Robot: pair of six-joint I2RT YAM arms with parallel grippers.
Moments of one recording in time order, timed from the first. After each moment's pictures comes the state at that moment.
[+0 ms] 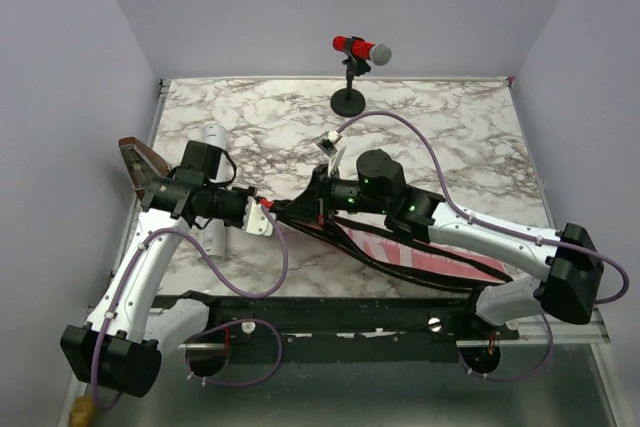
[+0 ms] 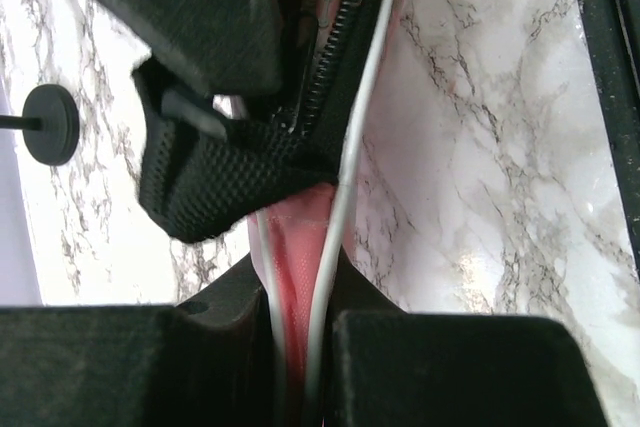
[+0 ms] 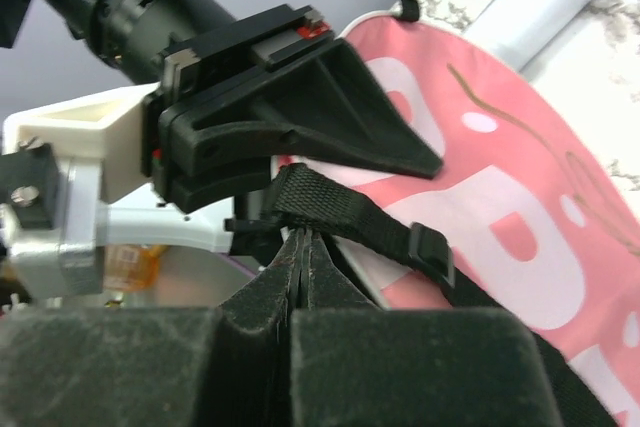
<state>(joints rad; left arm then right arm) -0.24 1.02 1.05 -1.12 0.82 1.56 1.00 1.39 1.05 0.15 -0.34 0.65</state>
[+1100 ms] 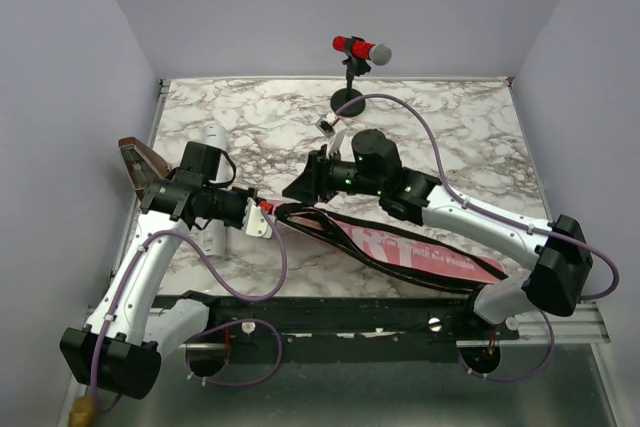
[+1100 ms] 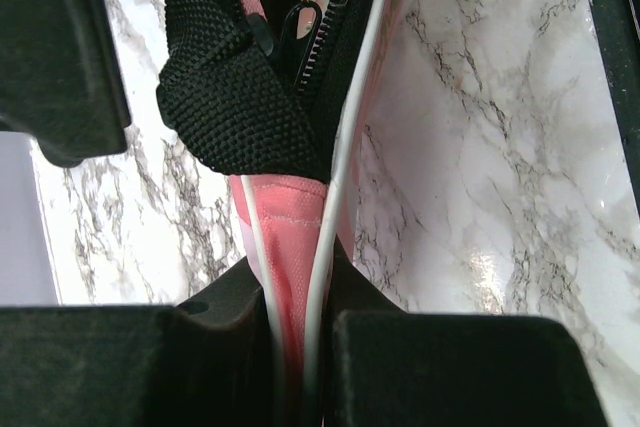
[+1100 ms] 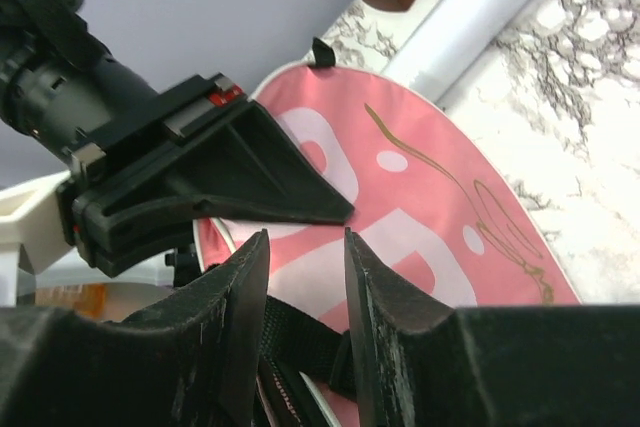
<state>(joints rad) -0.24 1.01 1.04 -1.11 0.82 1.58 0.92 1.46 1.18 0.04 -0.33 0.56</state>
